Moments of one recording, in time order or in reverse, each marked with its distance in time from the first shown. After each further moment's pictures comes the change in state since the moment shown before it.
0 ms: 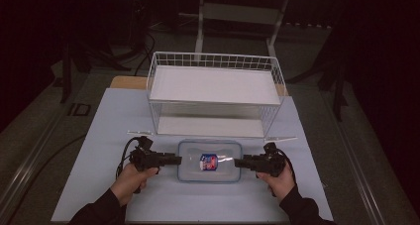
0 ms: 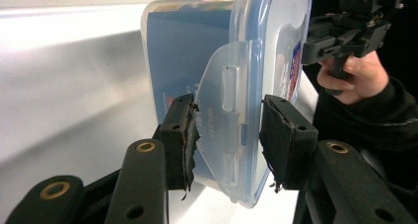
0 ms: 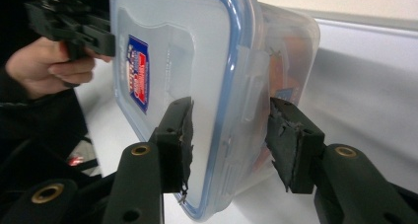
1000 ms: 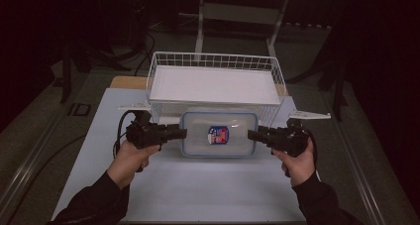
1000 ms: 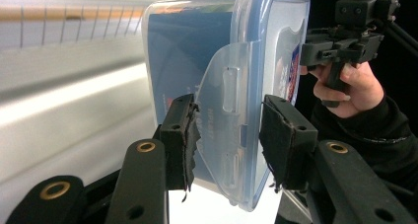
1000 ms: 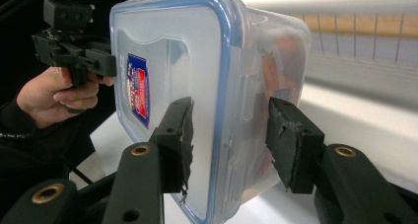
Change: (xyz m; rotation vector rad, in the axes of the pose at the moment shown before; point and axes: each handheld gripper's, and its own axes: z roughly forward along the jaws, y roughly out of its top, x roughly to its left) left arm -0.073 0.074 -0.039 -0.148 0.005 0.191; right arm 0.053 0.071 -0.071 -0.211 -0.031 -0.128
